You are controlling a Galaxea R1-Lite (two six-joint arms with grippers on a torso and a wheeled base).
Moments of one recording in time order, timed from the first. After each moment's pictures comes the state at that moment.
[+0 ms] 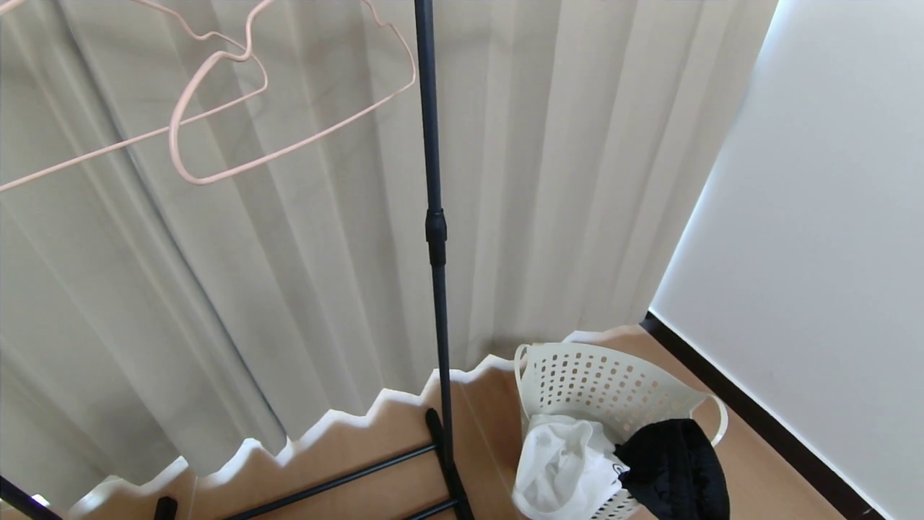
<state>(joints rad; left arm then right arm) 0.00 0.00 0.00 0.00 -0.01 0.00 0.00 0.00 0.00 0.00 0.03 -0.01</state>
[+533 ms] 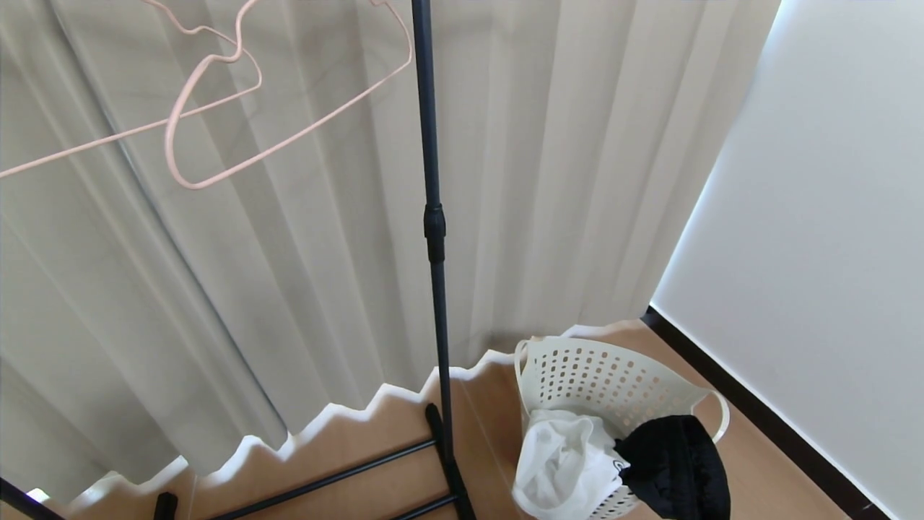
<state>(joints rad) 0.00 0.00 0.00 0.00 -0.01 -0.01 0.00 0.00 0.00 0.00 0.03 -0.01</state>
